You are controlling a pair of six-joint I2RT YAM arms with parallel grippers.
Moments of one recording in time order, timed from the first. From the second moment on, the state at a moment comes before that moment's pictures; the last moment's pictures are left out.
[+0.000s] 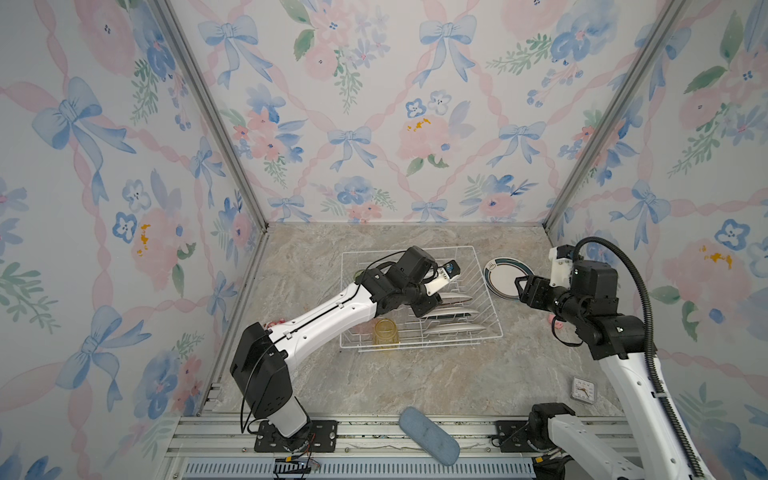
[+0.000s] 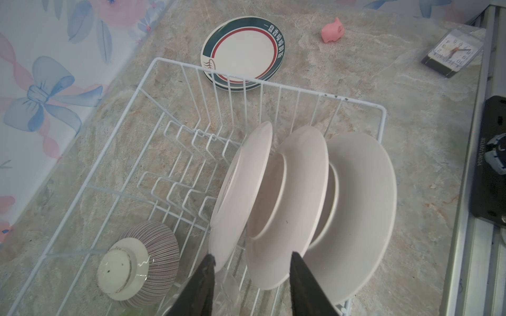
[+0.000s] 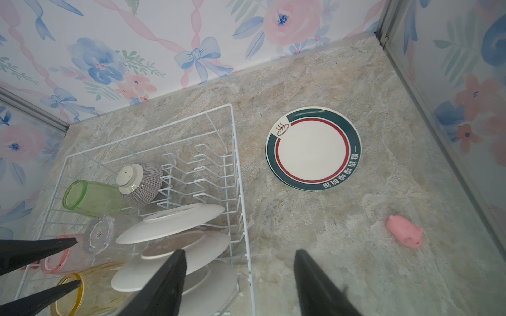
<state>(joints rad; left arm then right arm) -0.87 1.62 1.45 -0.61 0.05 0.31 0.08 0.90 1.07 -0.78 -0.10 0.29</state>
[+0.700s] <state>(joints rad) -0.88 1.81 1.58 -0.62 0.02 0.42 0.09 0.94 1.04 -0.71 -0.11 0.29</state>
